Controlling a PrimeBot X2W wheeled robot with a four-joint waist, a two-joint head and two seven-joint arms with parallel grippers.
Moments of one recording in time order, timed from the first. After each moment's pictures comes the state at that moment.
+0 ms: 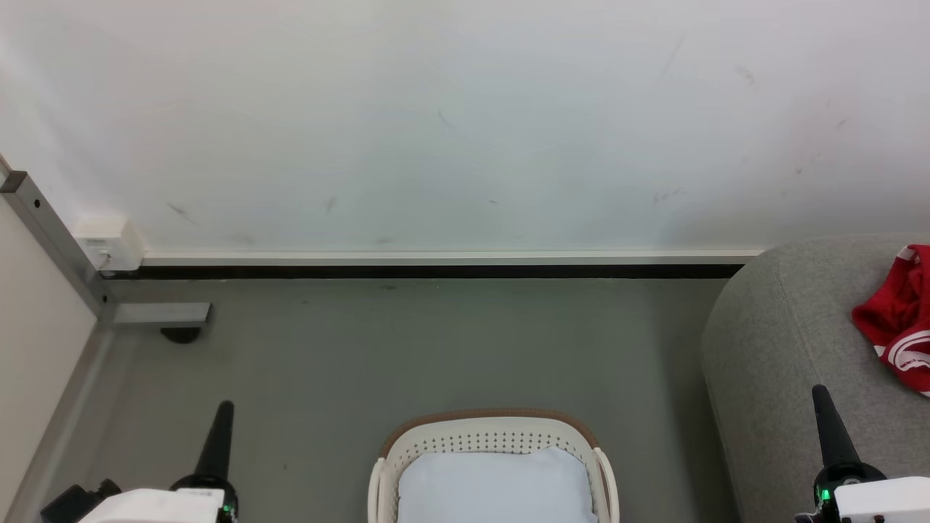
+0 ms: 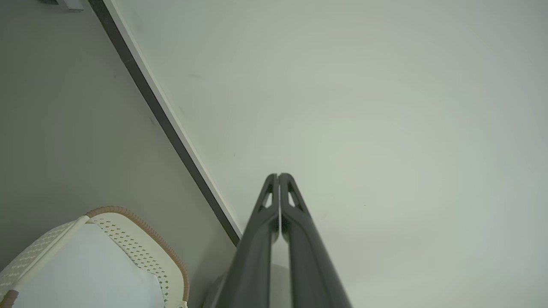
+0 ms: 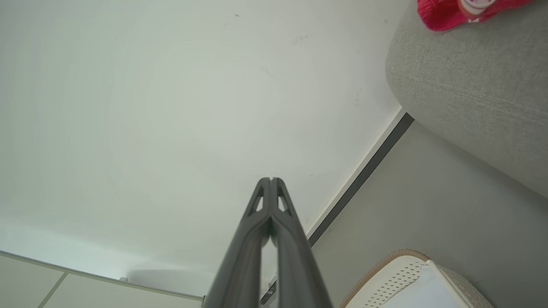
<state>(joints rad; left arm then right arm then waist) -0.08 0.07 0.08 0.22 -1.29 -0.08 0.03 -0.09 -0.10 0.00 0.23 1.36 0.13 -0.01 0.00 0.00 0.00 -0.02</state>
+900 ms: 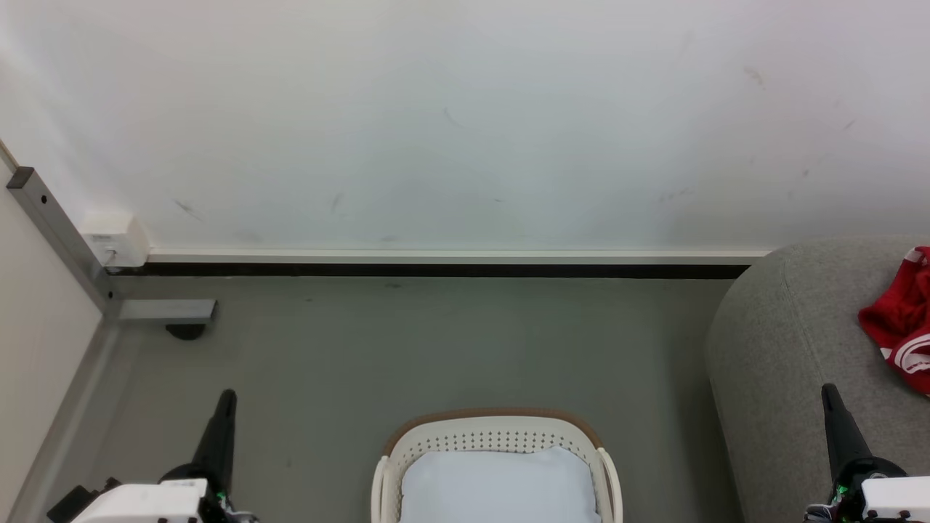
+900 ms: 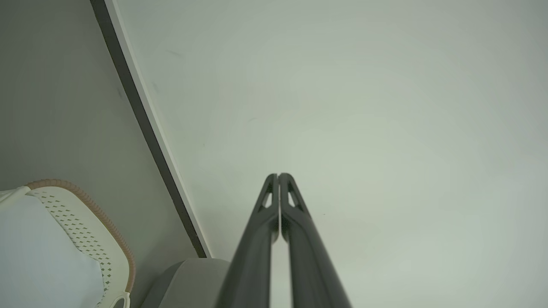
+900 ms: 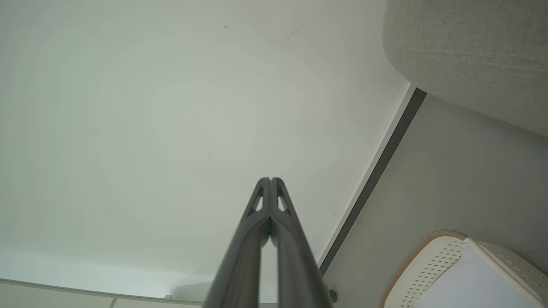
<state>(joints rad) -0.10 0.06 0.10 0.22 -1.49 -0.09 0.08 -0.10 -0.10 -0.03 0.24 1.55 0.13 0.03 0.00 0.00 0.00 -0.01</state>
